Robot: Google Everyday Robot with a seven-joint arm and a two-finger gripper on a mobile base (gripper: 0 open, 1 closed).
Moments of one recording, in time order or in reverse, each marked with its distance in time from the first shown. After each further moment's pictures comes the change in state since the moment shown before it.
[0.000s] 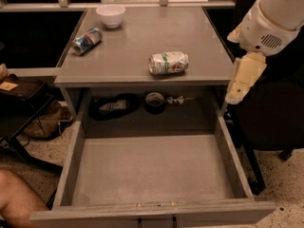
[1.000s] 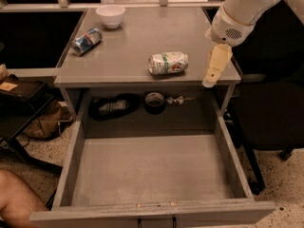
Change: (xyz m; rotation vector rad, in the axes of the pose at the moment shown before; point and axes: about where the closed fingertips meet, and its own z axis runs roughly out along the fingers) arm -0.035 -0.073 0.069 -0.046 -0.019 -0.032
